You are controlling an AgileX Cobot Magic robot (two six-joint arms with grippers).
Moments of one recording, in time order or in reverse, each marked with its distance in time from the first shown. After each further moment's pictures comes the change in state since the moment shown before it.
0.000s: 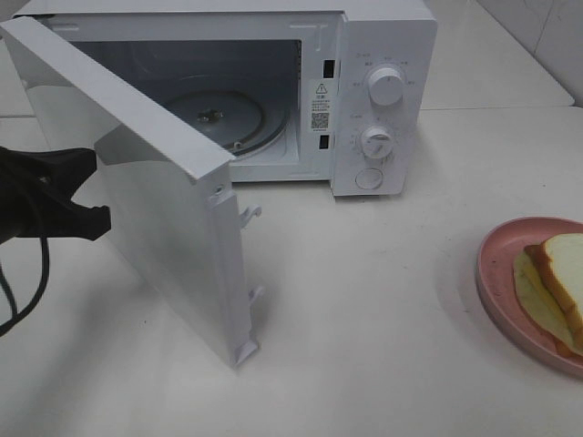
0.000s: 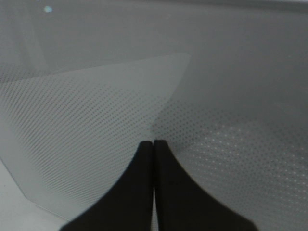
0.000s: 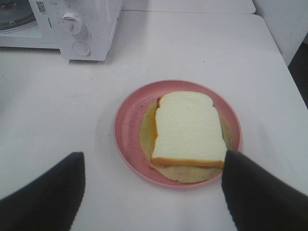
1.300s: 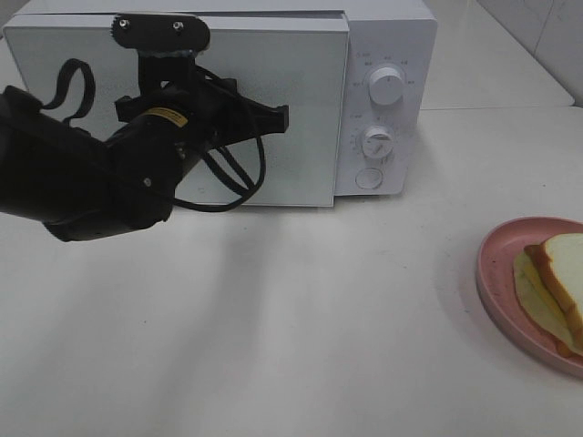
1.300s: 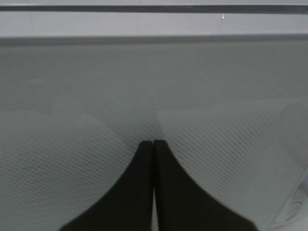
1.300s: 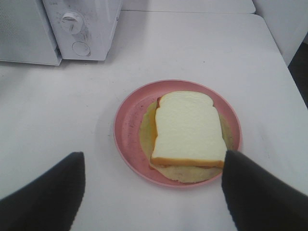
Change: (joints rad) left arm -0.316 0.440 -0.642 -0.641 0.043 0.298; right arm 0.000 0.000 0.000 0.000 0.000 0.000
